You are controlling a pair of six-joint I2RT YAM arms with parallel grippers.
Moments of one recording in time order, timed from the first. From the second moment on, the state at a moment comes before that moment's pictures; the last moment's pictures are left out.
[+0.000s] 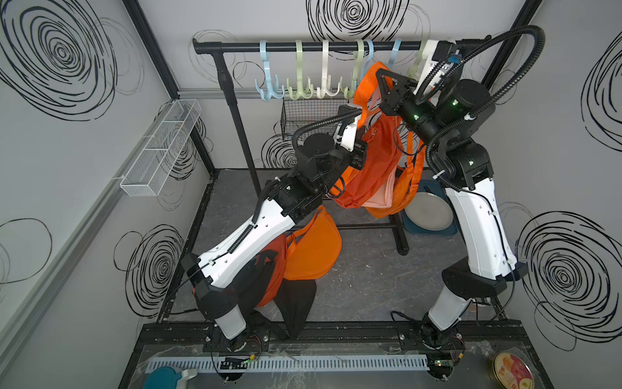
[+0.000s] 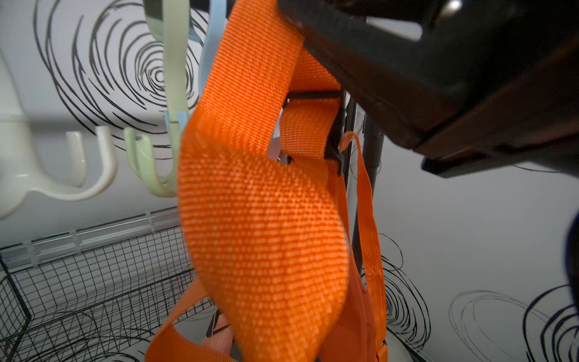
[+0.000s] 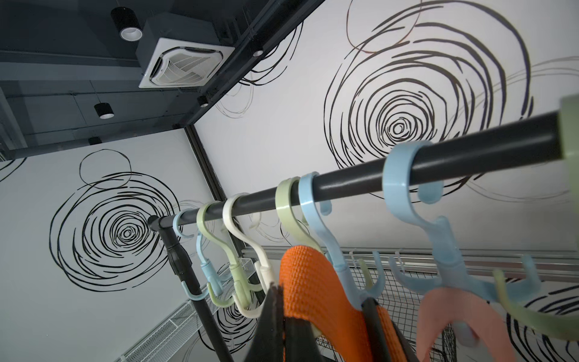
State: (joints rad) left arm -0.83 1.72 2.03 -0.16 -0.21 0.00; right arm 0.48 1.77 2.52 -0.43 -0.11 0.42
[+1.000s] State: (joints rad) left arm -0.76 1.81 2.13 -0.22 -0.02 -0.16; right arm 0.37 1.92 2.60 -0.41 -0.24 0.53
